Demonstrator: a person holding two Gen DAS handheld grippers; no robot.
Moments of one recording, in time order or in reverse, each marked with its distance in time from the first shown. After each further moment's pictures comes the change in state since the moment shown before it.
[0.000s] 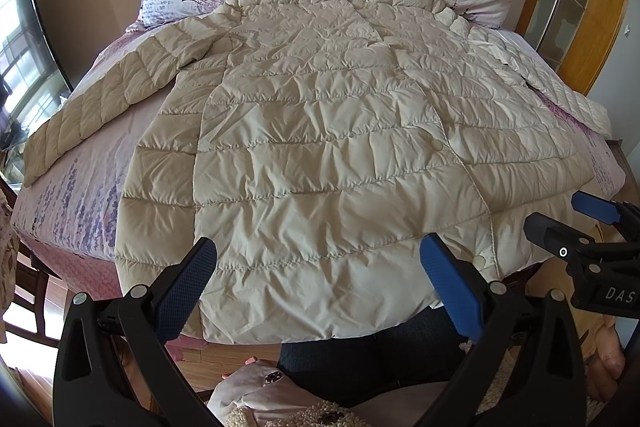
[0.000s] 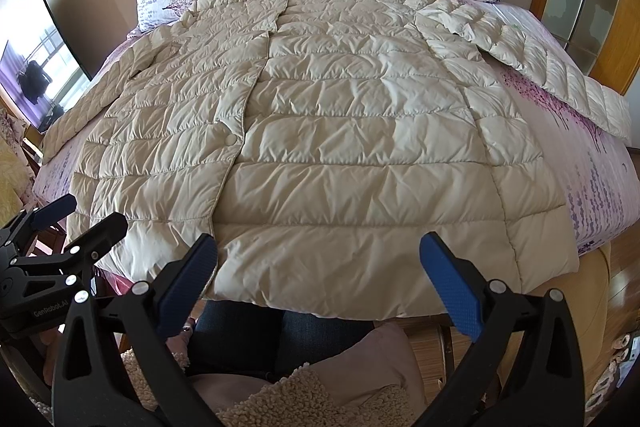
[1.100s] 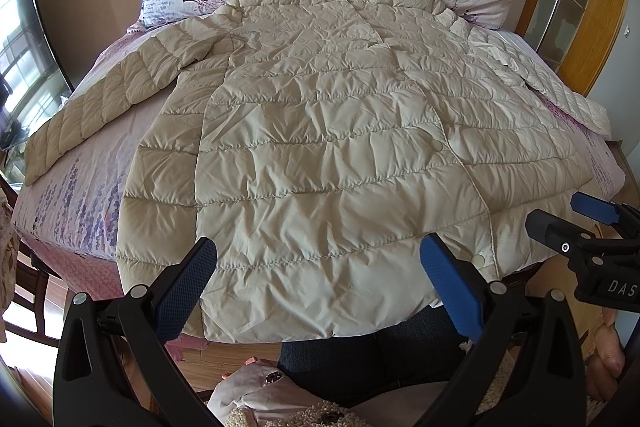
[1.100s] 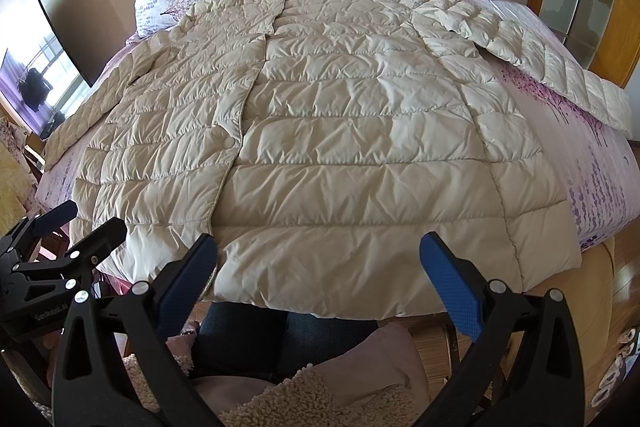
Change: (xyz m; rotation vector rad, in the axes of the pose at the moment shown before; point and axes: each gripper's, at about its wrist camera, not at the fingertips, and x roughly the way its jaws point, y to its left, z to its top) left arm 0.000 0.001 -0.001 0.000 -0.002 -0.001; right arm 0.001 -0.001 -0.001 0.014 -0.003 0.012
